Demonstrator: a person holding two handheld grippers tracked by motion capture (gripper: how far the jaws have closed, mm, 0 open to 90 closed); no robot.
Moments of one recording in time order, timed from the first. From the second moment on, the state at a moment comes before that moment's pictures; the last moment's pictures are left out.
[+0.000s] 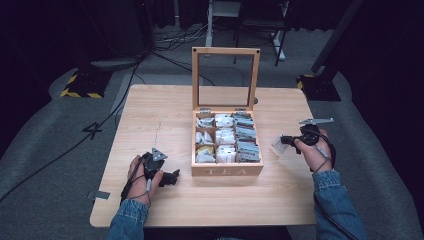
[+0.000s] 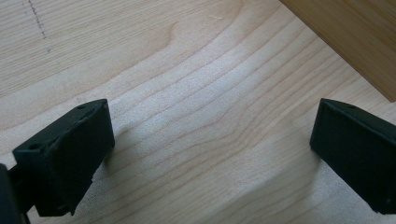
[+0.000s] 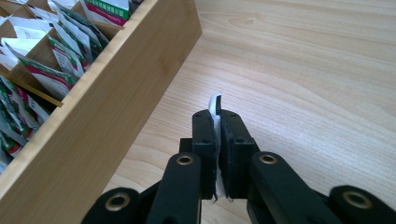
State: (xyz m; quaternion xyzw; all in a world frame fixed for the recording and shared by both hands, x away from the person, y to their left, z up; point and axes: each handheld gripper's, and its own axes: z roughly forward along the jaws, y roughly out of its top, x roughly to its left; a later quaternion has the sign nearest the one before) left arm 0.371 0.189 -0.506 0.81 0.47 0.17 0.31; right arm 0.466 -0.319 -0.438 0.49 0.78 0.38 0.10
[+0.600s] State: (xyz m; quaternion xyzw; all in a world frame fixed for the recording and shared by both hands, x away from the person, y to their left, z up) left arm 0.371 0.189 -0.506 0.81 0.47 0.17 0.31; right arm 0.472 -0.324 -0.452 0.51 0.77 0.37 0.10
